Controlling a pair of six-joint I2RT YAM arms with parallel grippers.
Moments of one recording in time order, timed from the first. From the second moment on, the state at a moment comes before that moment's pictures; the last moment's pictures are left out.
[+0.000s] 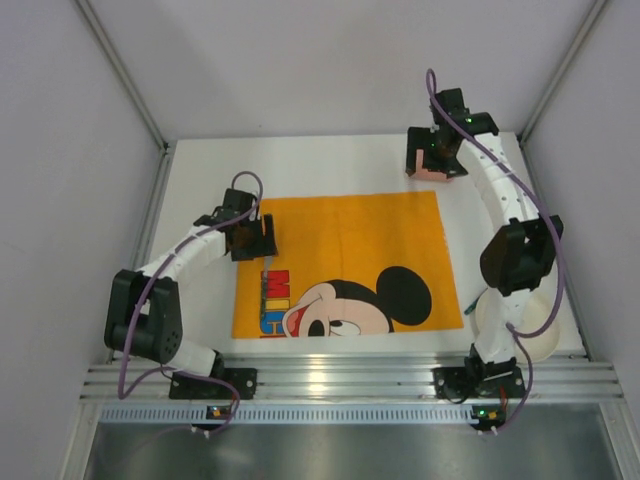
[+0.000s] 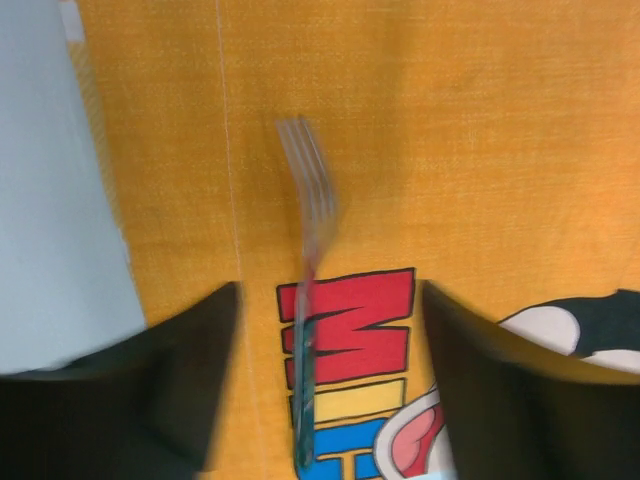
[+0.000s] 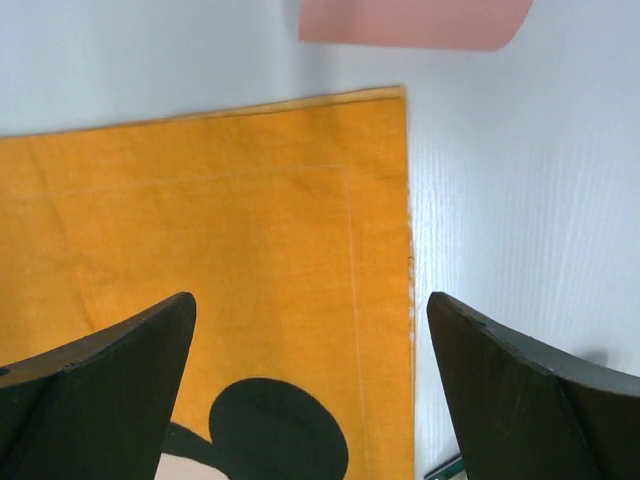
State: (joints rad) left arm -0.25 1.49 0.96 -0.51 0.07 -0.35; right arm 0.23 1.93 1.99 -1.06 0.10 0.24
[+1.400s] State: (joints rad) left arm -0.25 1.44 0.97 -0.59 0.06 -0.37; right arm 0.27 2.35 2.27 -0.92 0.84 0.13
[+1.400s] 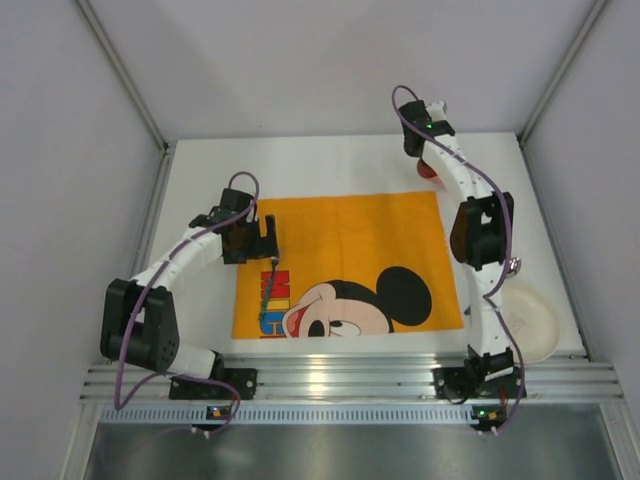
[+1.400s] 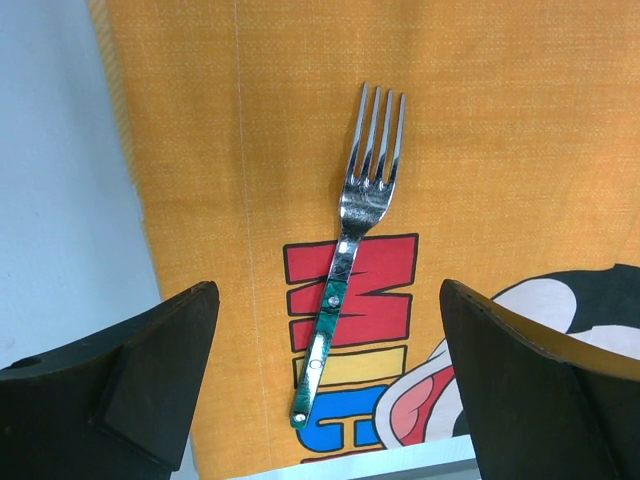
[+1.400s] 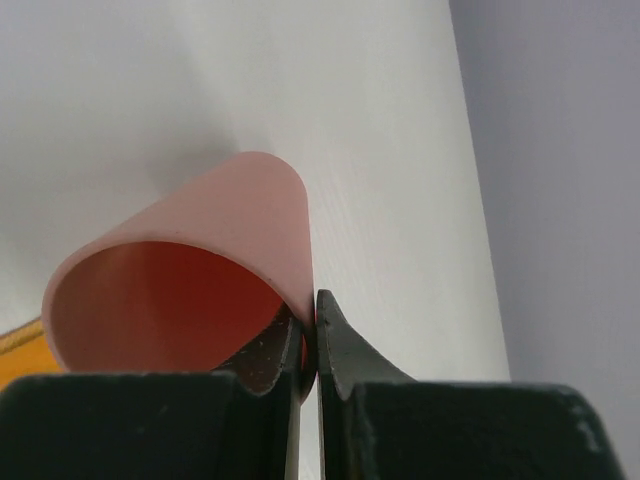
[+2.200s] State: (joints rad) left arm -0.25 1.30 0.94 -0.60 0.05 -0.41; right arm 0.20 1.76 1.43 -0.75 -0.02 0.48
